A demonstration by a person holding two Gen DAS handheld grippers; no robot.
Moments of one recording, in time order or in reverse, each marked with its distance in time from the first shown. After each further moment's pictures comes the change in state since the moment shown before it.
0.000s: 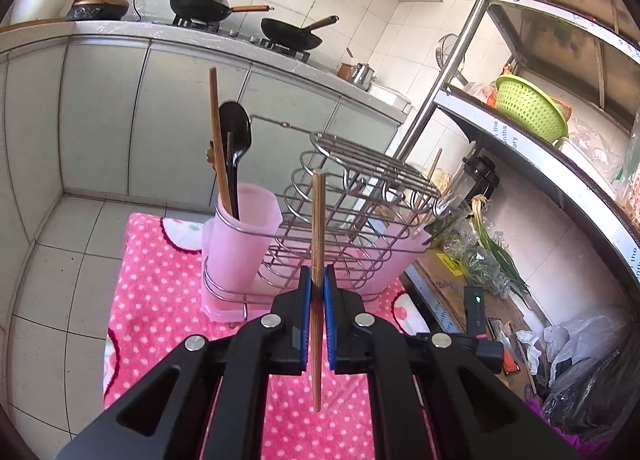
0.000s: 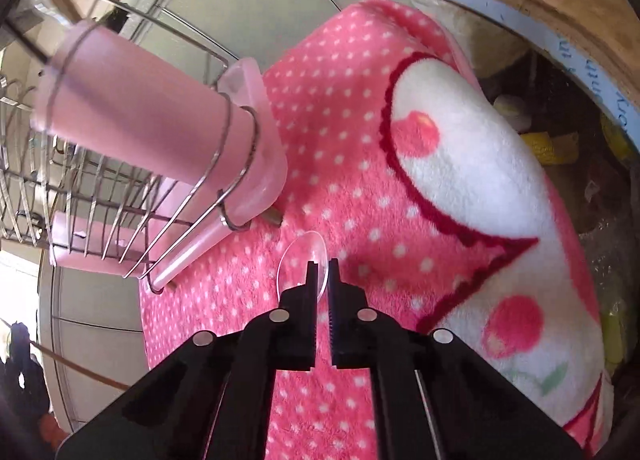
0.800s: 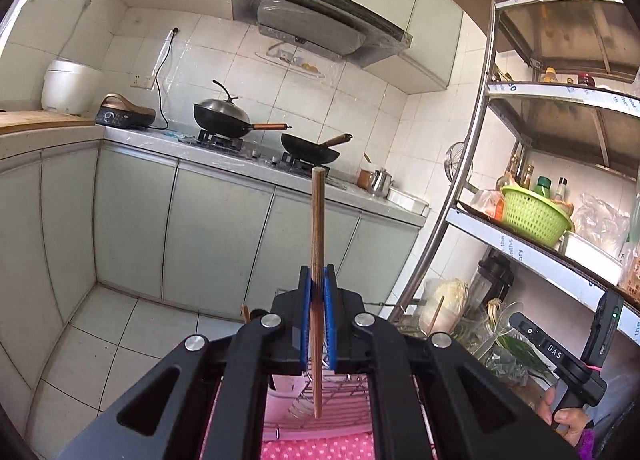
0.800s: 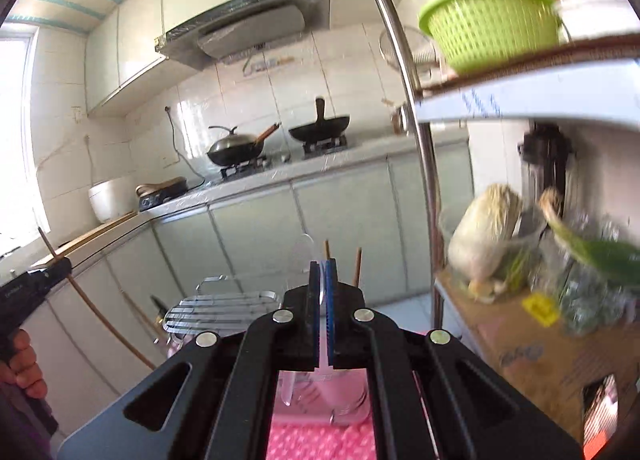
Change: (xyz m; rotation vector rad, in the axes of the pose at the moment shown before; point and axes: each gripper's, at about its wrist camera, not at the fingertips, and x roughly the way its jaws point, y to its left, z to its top) left arm -0.075 -0.021 0.104 0.048 -0.368 0.122; right arm -0.215 0.152 0.024 -0.531 -0.762 0.033
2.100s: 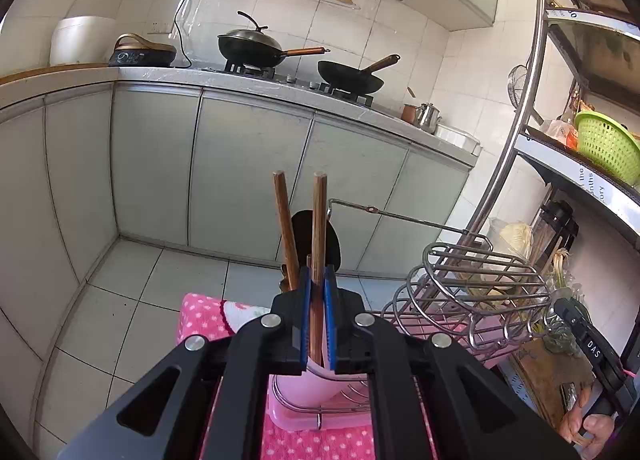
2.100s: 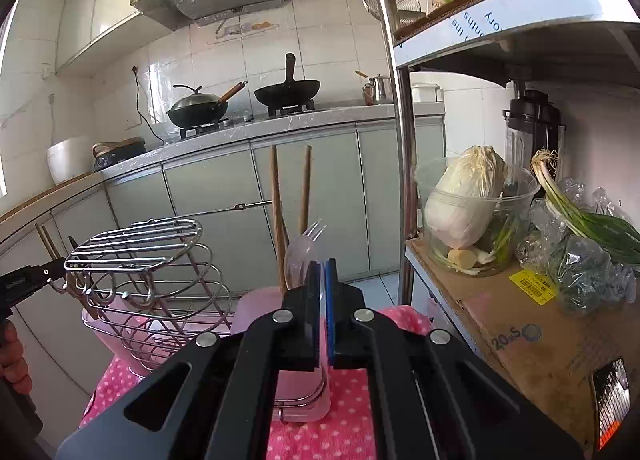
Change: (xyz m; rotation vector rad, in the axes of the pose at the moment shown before) left arm 0.116 0.036 -0.082 0.009 0.220 0.138; right arm 0.074 -0.018 -0.069 -0.049 0.097 -0.136
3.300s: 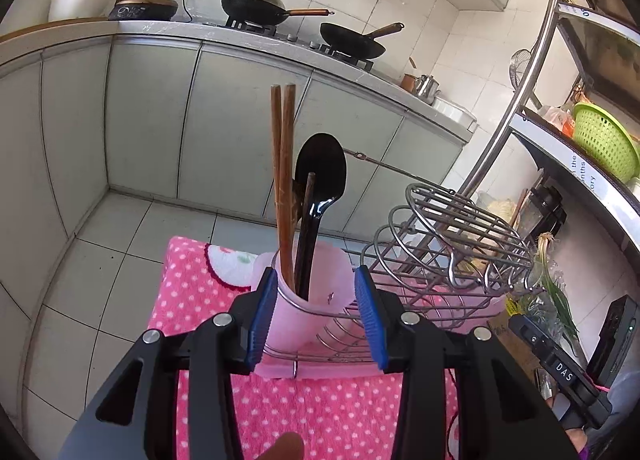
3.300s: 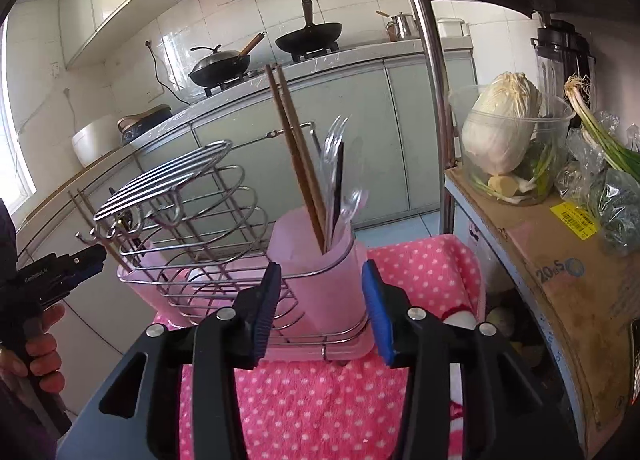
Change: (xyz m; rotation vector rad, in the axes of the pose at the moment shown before) left arm -0.013 -0.003 -0.027 -0.070 0.147 -0.046; right arm 0.001 0.006 -0.030 0.072 0.213 0.162
